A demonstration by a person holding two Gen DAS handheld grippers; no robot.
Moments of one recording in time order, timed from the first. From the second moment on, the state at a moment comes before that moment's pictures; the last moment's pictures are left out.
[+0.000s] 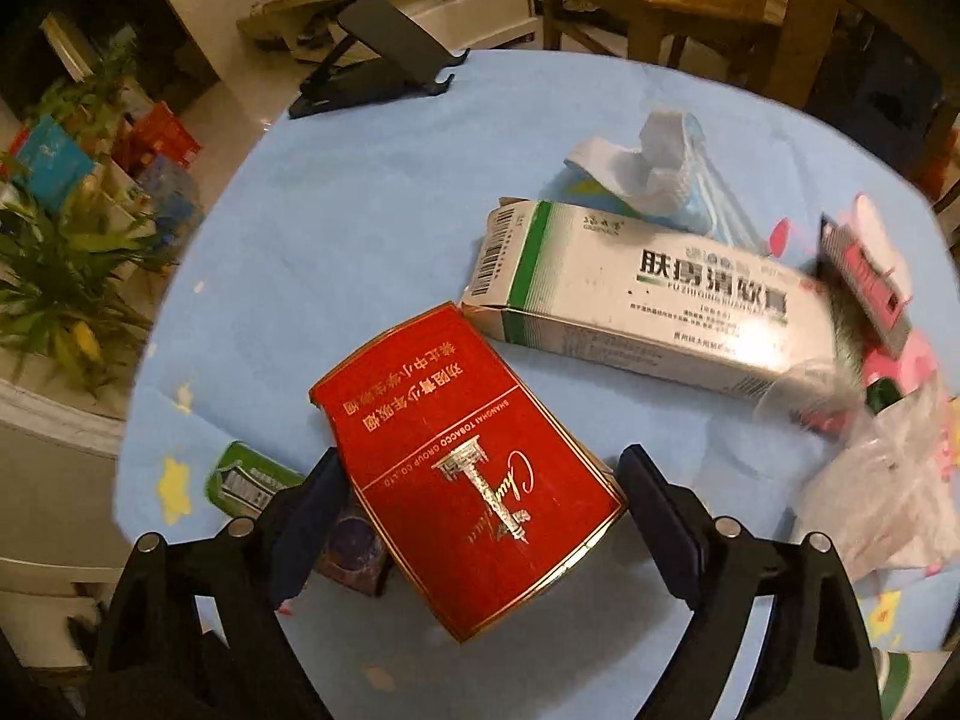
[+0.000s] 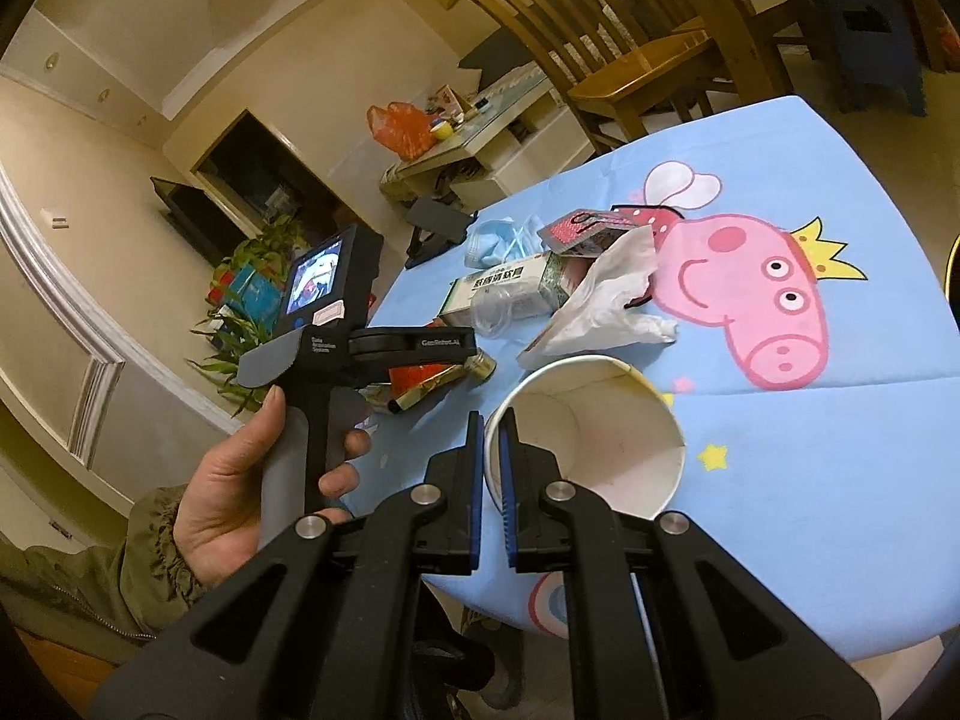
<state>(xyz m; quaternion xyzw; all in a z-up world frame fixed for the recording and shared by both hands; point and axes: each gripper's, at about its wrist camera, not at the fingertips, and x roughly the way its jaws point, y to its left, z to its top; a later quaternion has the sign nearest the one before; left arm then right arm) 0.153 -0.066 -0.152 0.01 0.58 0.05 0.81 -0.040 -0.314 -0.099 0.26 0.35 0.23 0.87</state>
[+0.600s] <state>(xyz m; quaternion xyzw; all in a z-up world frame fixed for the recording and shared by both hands) 0.088 -0.002 -0.081 -0.01 0.40 -0.08 0.91 -0.052 -0.318 -0.083 0.26 0.35 0.18 0.88</state>
